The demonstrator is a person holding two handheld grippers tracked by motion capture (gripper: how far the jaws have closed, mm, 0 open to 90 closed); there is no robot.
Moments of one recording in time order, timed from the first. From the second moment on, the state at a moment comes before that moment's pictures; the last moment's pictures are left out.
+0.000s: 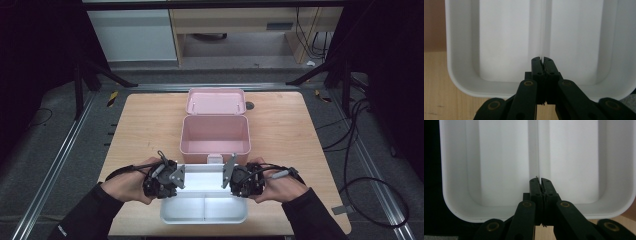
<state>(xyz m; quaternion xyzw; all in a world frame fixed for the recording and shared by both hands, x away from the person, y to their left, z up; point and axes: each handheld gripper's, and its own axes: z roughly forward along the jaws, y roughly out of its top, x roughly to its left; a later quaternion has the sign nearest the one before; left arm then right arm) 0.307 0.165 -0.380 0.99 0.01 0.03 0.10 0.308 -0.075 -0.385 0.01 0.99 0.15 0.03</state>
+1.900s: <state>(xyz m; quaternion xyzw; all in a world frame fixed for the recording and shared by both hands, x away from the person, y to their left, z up) 0.349 0.236 -0.416 0.89 0.34 0.15 0.28 0.358 -0.187 -0.459 0.36 0.87 0.30 0.18</state>
